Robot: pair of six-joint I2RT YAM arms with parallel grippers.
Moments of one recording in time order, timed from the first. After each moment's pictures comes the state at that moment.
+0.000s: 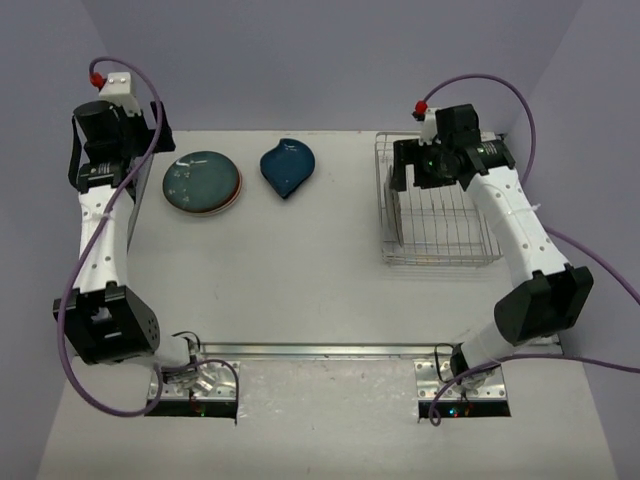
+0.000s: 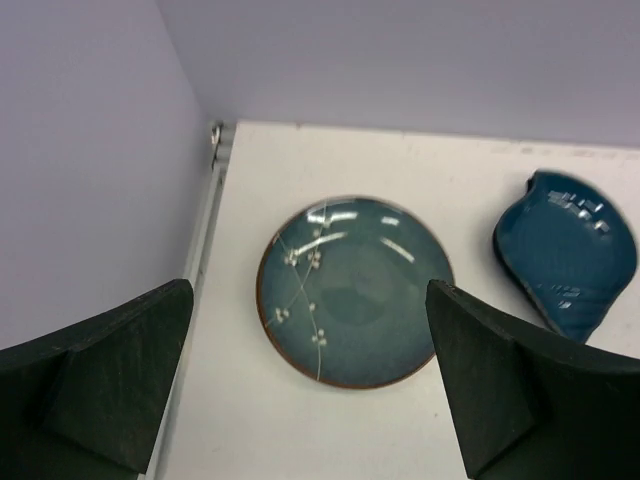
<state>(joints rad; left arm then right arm) 0.29 1.43 1.43 -0.30 0.14 0.05 0.22 1.57 1.60 -0.87 -0.12 0.08</state>
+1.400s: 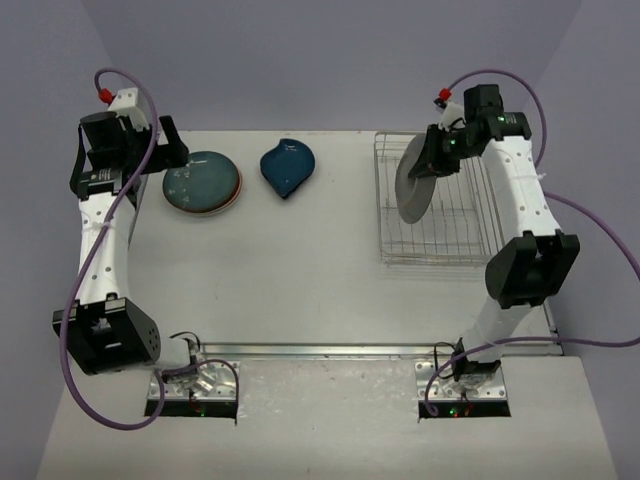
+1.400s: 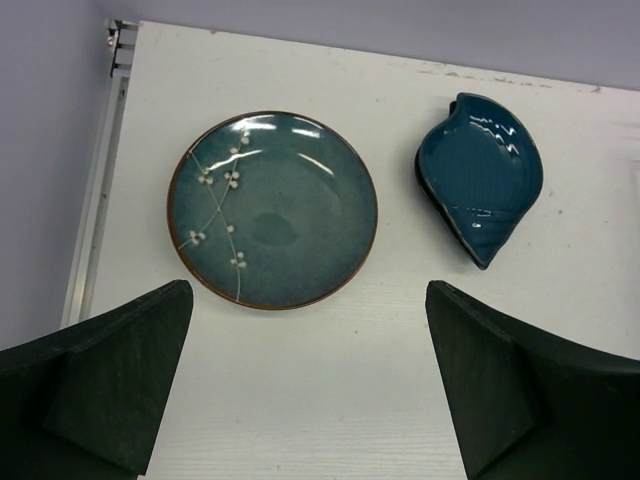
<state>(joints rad) 0.27 1.36 1.40 -0.48 0.25 -0.06 0.03 1.81 1.87 -1.07 -0.47 0.11</state>
